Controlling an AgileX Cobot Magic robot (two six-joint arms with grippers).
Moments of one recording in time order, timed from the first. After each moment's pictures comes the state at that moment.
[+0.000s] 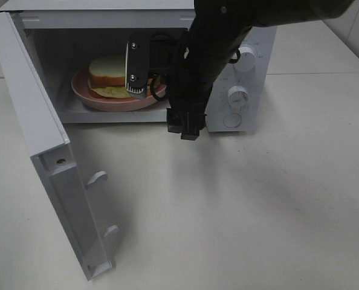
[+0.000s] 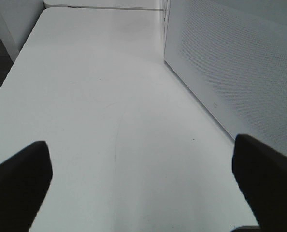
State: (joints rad) left arm 0.05 0.00 -0.52 -0.05 1.08 0.01; right arm 0.67 1.92 -1.42 -0.16 0.56 -0.83
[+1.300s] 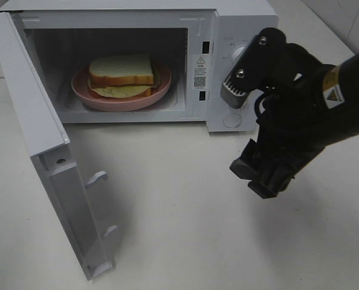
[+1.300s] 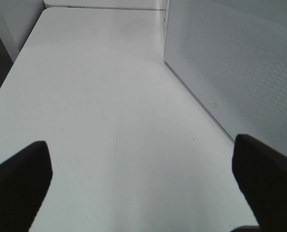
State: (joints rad) left arm 0.05 0.00 -0.52 -0.05 1.08 0.01; right arm 0.67 1.28 -0.76 -0.16 0.46 -0.21
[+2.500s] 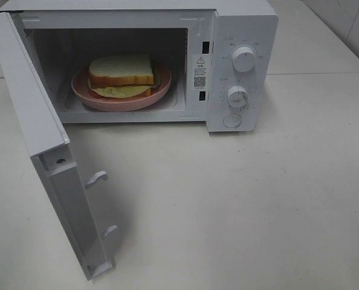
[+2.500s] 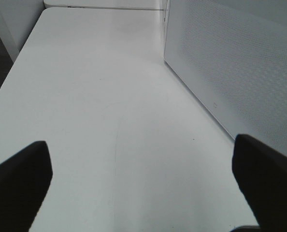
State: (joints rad) left arm 0.05 0.00 -0.52 -0.05 1.08 0.01; right arm 0.67 0.70 -0.75 -0.16 1.13 0.06
